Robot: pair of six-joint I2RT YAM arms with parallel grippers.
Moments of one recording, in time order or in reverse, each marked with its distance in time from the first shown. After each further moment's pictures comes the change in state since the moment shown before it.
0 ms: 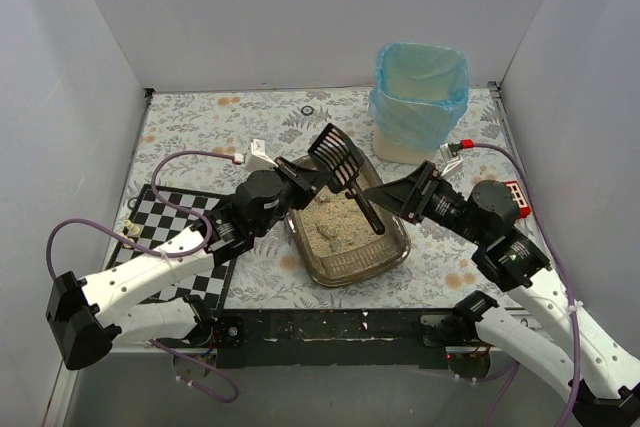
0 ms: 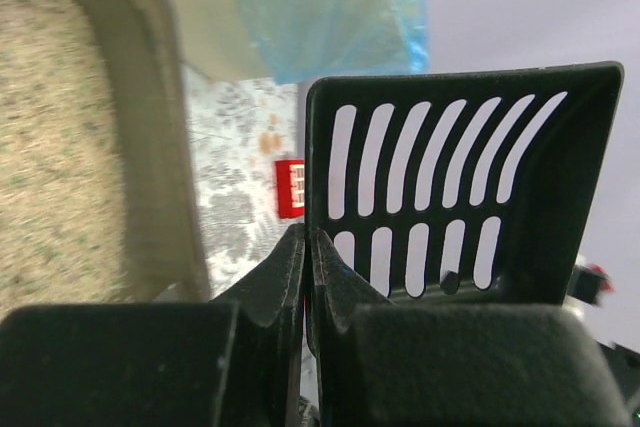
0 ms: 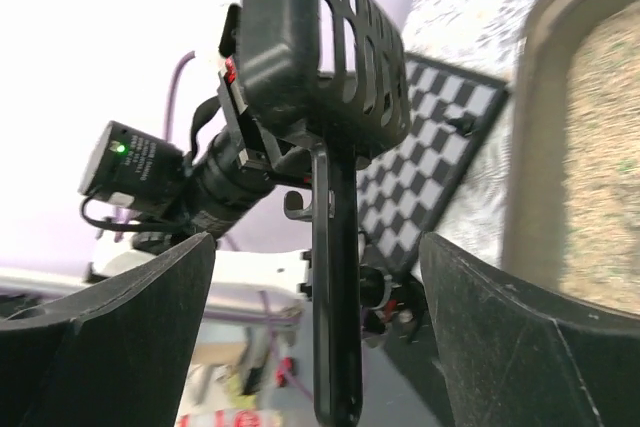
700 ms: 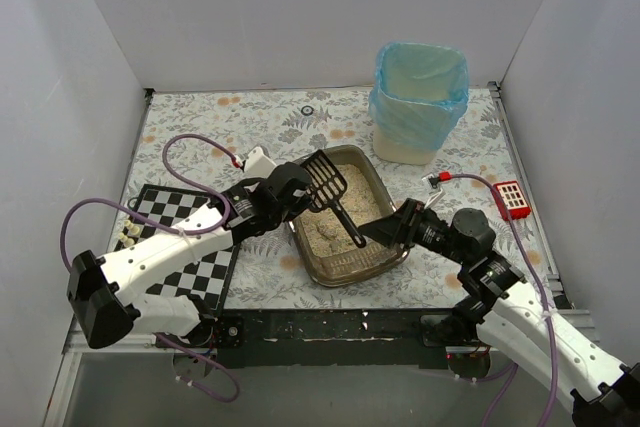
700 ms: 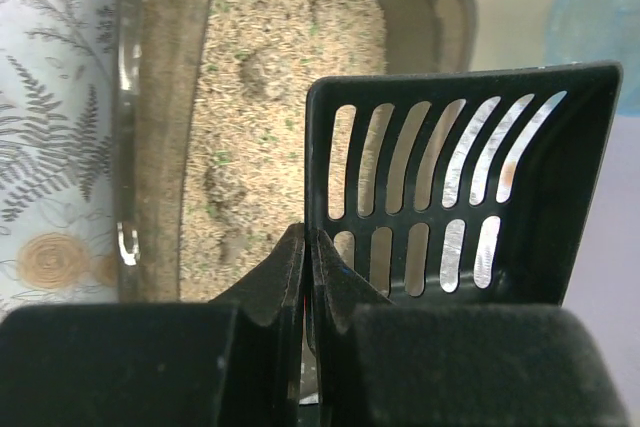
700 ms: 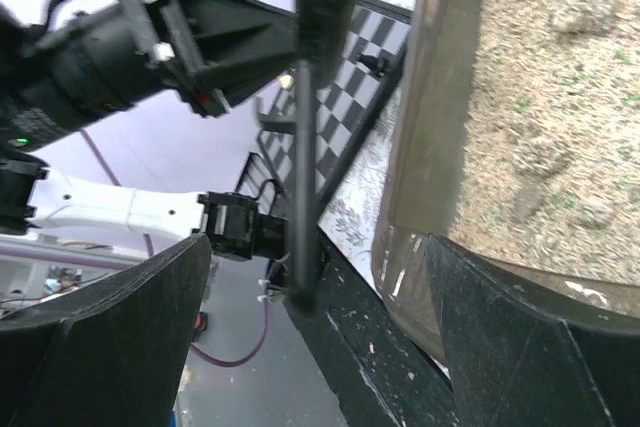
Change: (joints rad) left arm 0.000 0.155 0.230 -0.686 -0.163 -0.056; right arm 0.000 -0.113 -0.345 0.125 -0.030 -0.195
